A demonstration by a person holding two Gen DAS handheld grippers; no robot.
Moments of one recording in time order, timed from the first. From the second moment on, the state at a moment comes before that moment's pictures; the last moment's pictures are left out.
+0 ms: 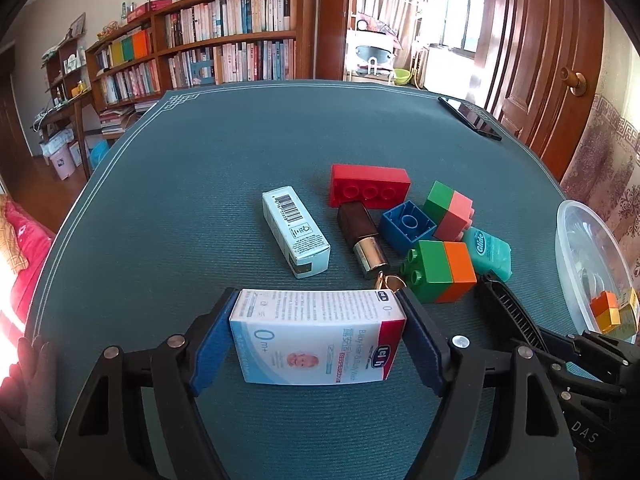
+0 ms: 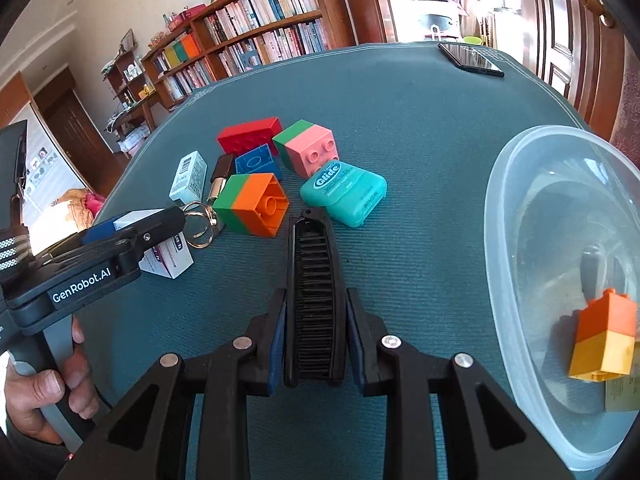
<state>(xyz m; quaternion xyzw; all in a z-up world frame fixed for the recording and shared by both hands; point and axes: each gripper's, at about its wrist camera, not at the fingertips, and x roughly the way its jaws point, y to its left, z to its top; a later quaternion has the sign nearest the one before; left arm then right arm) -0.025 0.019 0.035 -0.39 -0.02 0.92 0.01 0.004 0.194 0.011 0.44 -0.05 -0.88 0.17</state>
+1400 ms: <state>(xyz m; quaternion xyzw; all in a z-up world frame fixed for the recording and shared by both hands) -0.012 0.045 0.055 -0.37 -0.01 0.93 0.04 0.026 0.246 0.062 0.33 -0.06 -0.94 0.08</state>
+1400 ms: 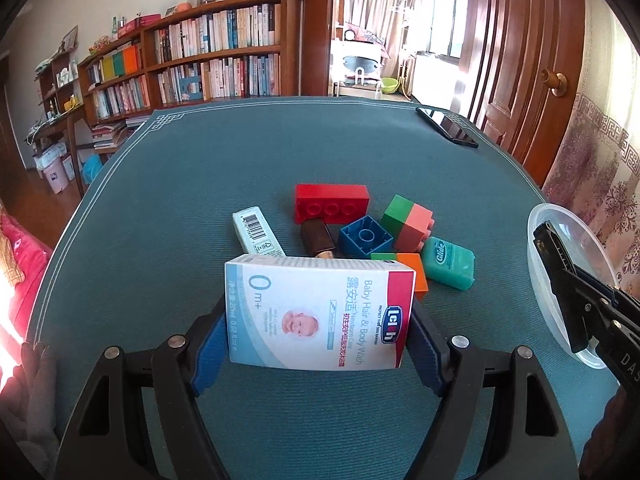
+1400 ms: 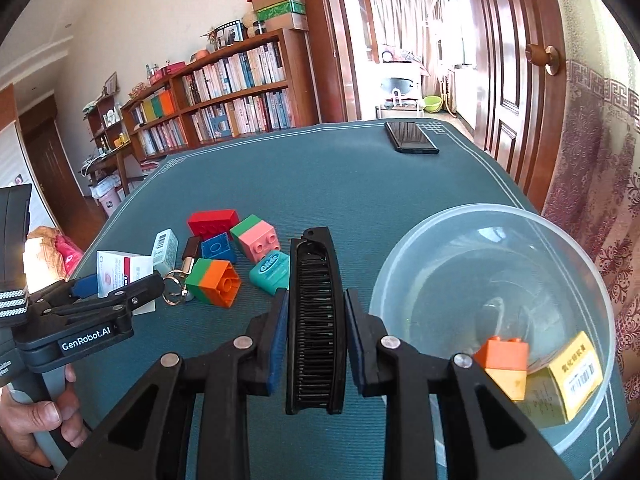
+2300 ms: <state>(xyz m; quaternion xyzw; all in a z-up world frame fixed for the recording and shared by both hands) -0.017 0.210 0.081 -0.35 0.06 0.92 0.20 0.020 0.410 0.070 0.31 -0.15 -0.94 -0.07</state>
